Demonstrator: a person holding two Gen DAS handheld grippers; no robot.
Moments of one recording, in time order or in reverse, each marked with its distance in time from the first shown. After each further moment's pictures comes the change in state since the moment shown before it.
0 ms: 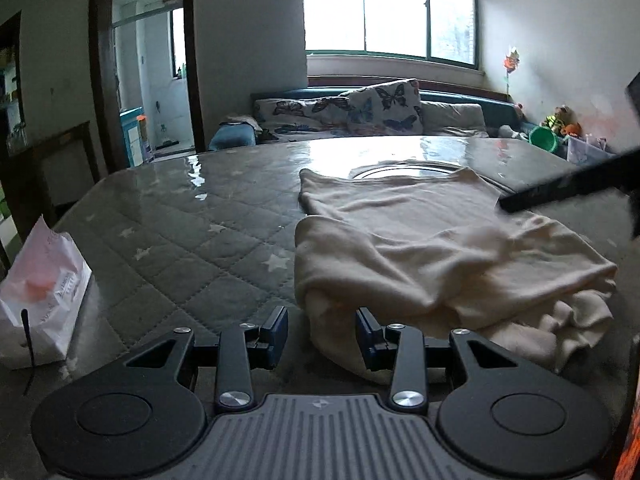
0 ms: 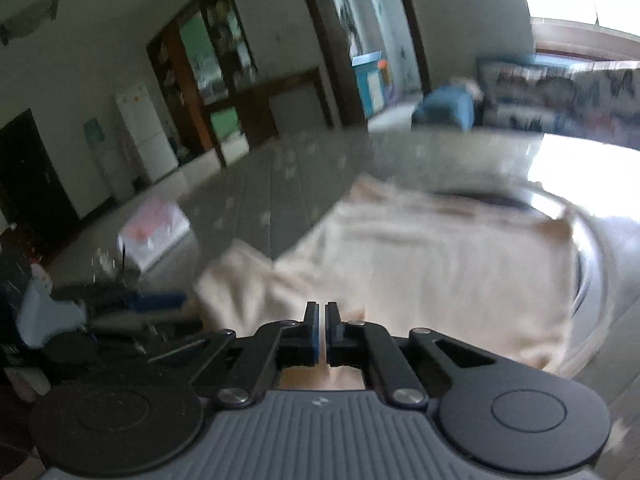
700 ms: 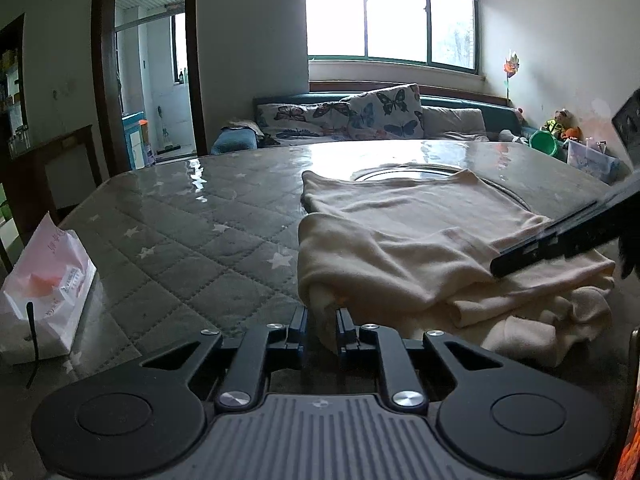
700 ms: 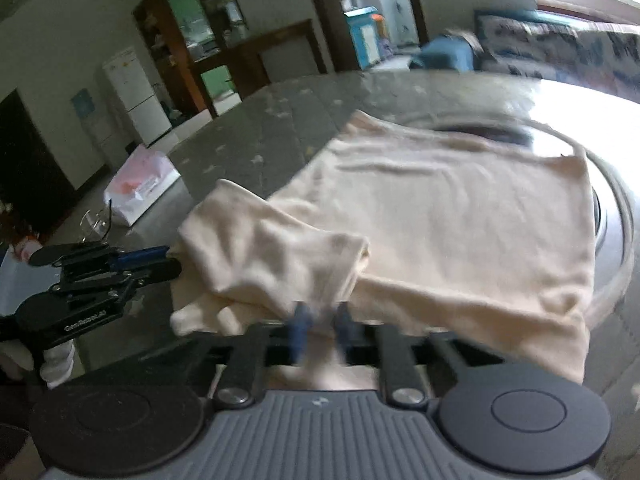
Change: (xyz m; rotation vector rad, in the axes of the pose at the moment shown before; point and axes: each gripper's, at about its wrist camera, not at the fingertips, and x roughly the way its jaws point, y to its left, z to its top) left arm -0.007 0.004 -0.006 0.004 -0.017 0.000; right arm 0.033 0.003 -0.023 0.008 0.163 -0.003
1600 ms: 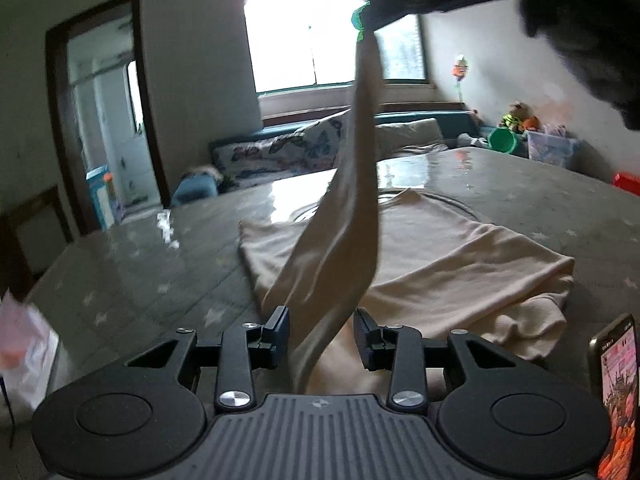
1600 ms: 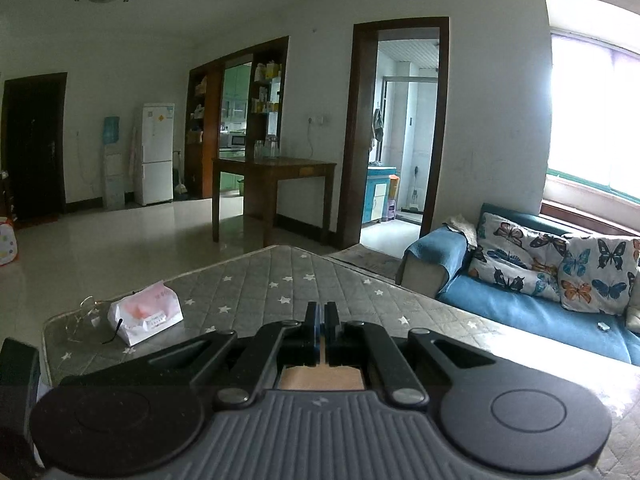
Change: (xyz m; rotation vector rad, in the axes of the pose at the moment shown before) left arm 0.002 -0.053 0.012 0.169 -0.116 -0.065; right arm -0.094 0.064 0.091 -0.325 -0.402 -0.117
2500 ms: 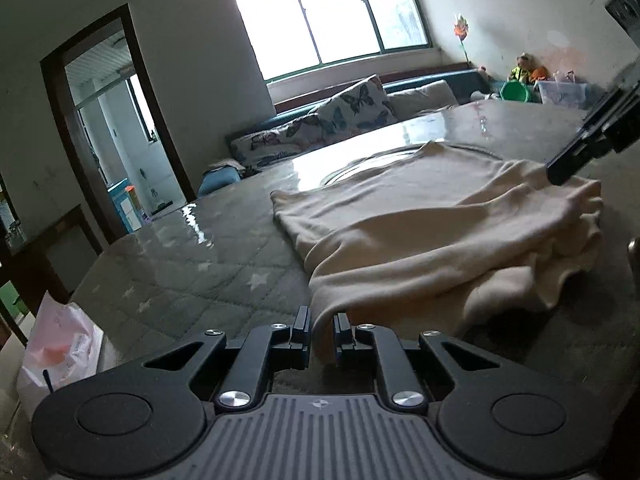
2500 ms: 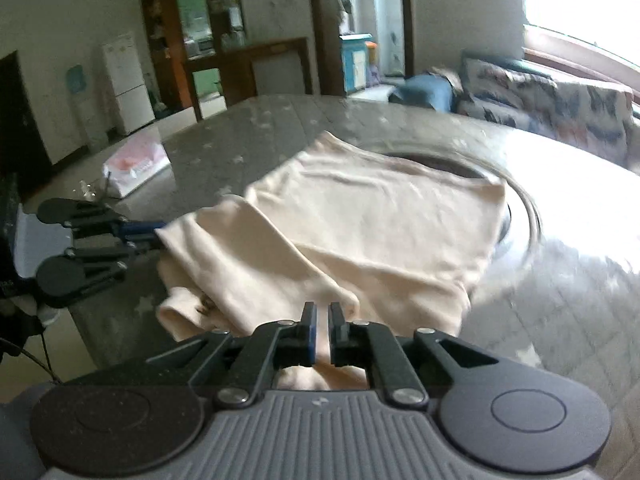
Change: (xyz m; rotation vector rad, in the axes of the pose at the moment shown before) left arm 0.006 0.004 -0.025 0.118 0.080 0.102; right arm -0.027 -0.038 -0.146 0.223 0.375 0.005
